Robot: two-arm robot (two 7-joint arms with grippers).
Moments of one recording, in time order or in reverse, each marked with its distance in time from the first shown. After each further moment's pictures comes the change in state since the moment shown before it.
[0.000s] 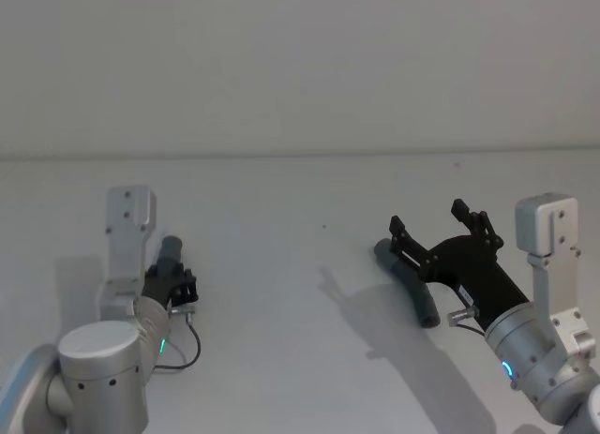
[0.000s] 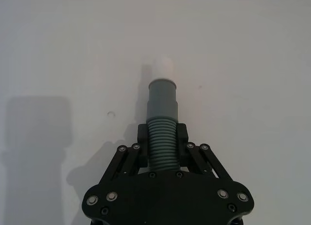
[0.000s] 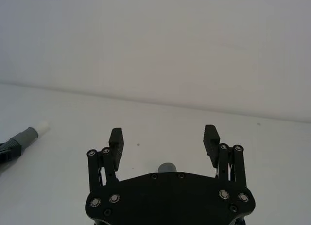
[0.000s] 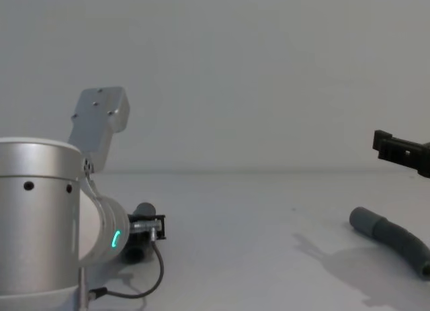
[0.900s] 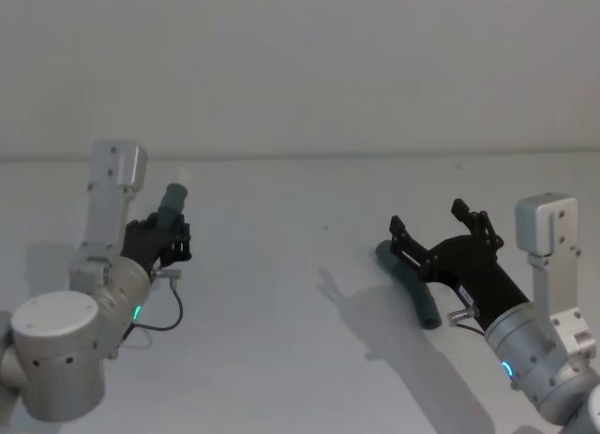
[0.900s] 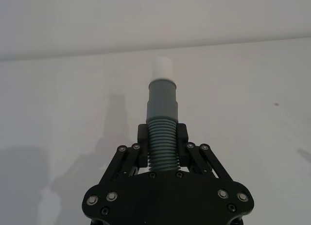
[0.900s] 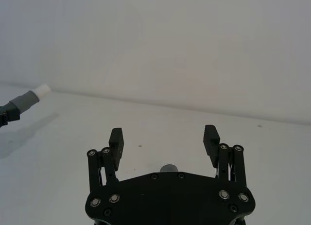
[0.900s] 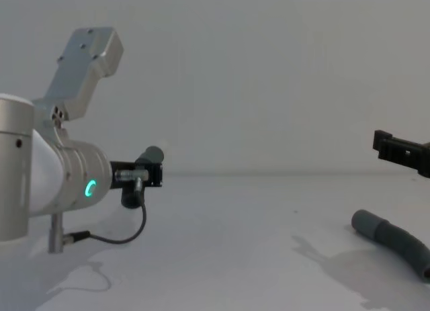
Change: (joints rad) left arm -0.044 0.106 0.011 -0.059 0.010 -0.061 -0.175; right arm 0.000 0.000 0.000 0.000 0.000 0.000 0.000
